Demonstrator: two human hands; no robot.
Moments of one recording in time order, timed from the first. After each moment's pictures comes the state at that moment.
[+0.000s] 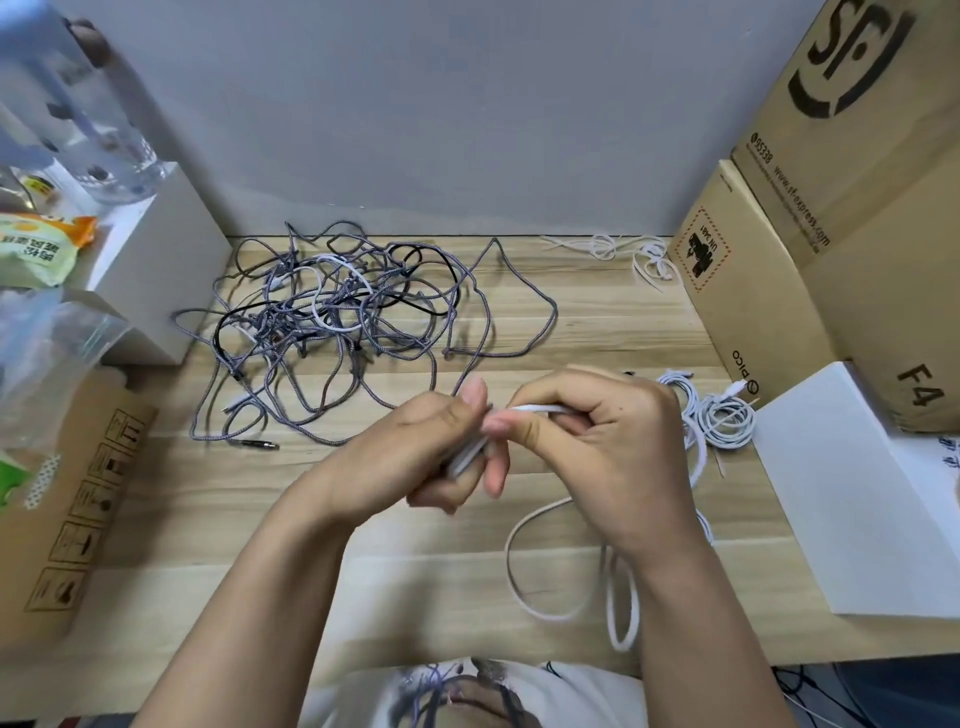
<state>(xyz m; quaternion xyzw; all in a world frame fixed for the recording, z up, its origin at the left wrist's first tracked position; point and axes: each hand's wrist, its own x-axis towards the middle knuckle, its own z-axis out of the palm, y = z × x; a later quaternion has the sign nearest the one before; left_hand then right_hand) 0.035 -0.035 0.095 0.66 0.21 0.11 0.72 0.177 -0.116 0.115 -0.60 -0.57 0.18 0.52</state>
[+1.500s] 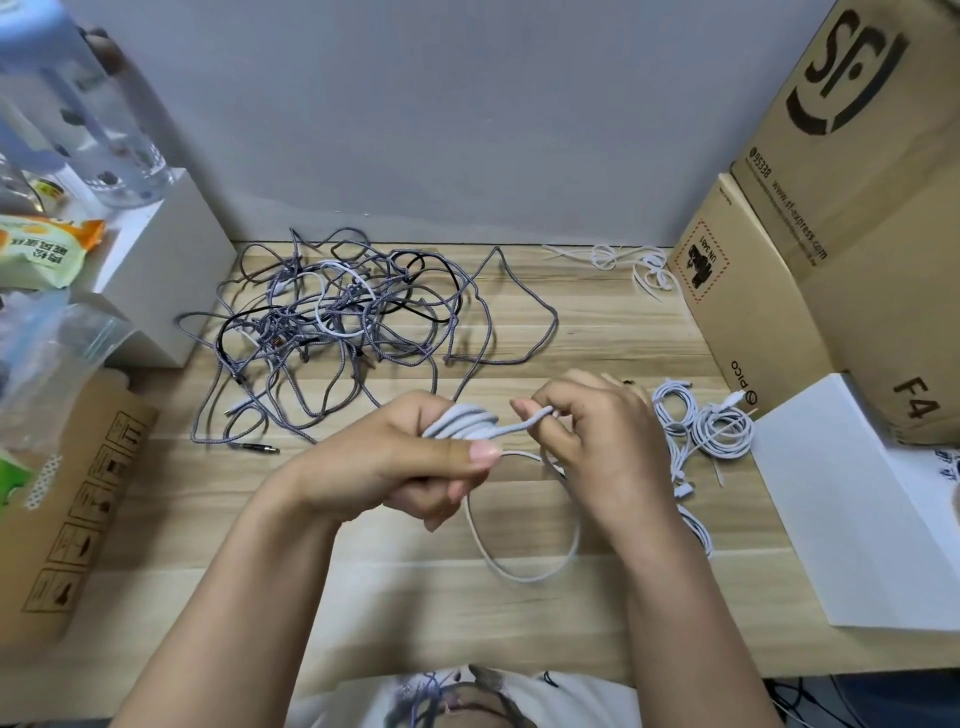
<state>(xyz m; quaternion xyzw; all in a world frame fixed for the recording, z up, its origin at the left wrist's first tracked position) 0.028 -0.027 0.105 0.59 0.14 0.08 0.79 0.195 -0.102 0.078 -0.74 -0.59 0.06 0.33</state>
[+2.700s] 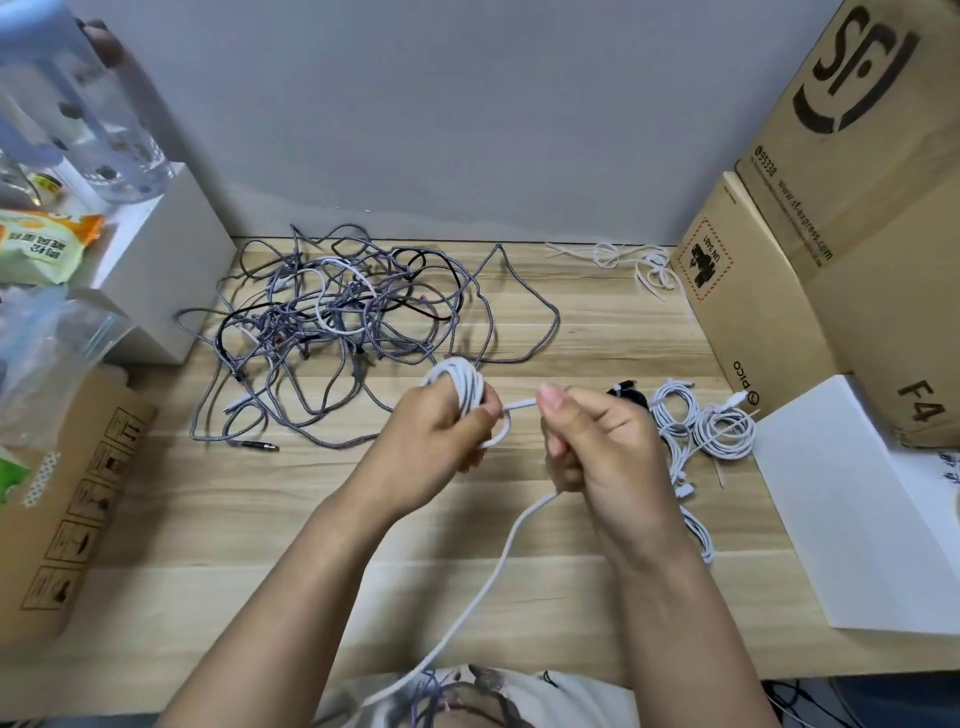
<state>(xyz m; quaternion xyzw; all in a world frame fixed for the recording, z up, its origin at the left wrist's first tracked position) 0.051 -0.028 0.061 0.71 0.34 0.26 0.55 0.178 -0.114 0.098 -0.55 -0.35 0.46 0.60</state>
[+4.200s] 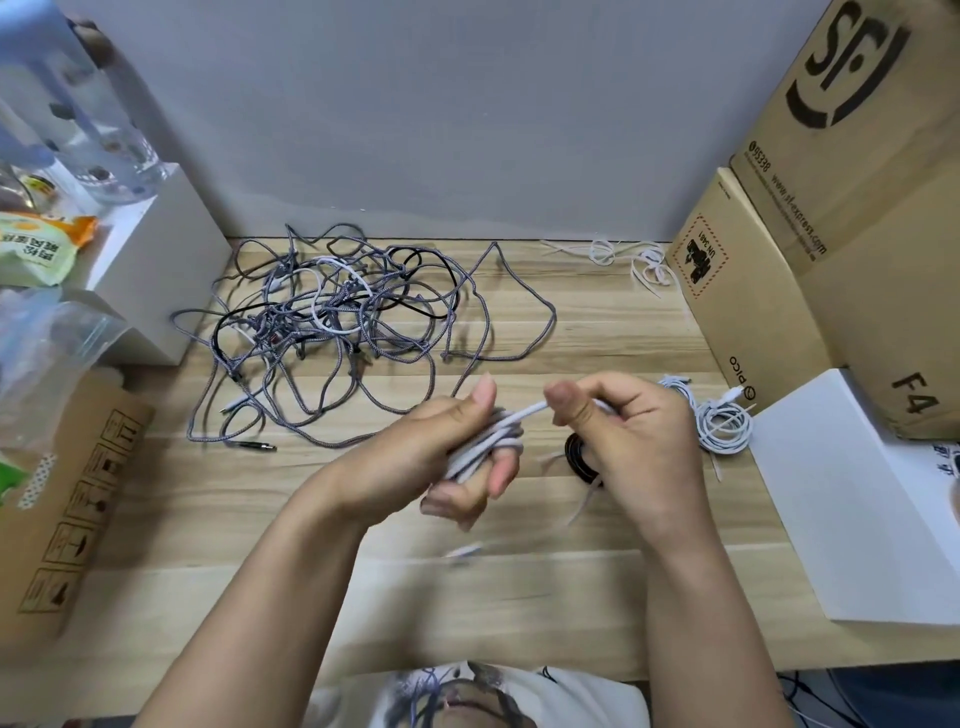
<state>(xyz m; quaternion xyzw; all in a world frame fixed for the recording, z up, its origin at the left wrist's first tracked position) 0.044 -0.033 0.085 0.56 0.15 0.08 0.81 0.192 -0.118 0.105 -0.62 -0.41 0.32 0.58</state>
